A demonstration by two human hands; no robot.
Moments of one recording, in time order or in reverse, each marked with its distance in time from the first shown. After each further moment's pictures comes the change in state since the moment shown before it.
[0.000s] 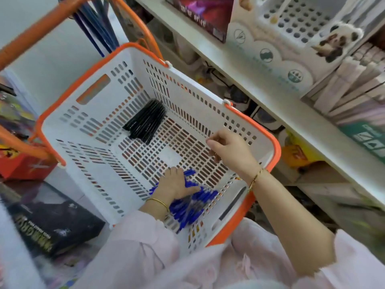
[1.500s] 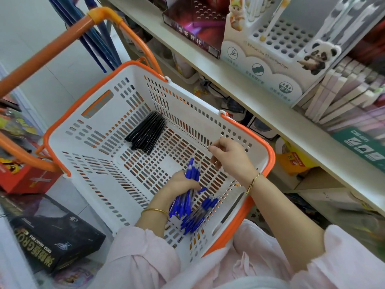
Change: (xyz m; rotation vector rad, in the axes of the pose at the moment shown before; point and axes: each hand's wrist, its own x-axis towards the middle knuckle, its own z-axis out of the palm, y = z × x) left_hand -0.022 0.018 -0.043 -1.000 -0.102 -0.026; right_hand 0.004 0.007 0.000 0.052 0.039 0.064
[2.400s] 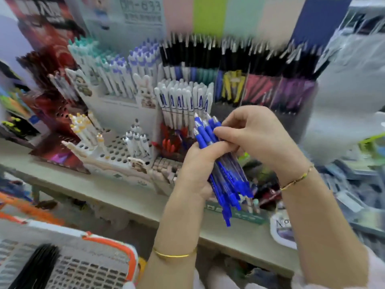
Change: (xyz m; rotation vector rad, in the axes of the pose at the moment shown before) left_hand -0.158 0.376 0.236 -0.711 -0.544 0.669; right_hand -0.126 -0.035 -0.370 -0.072 0.706 -0.332
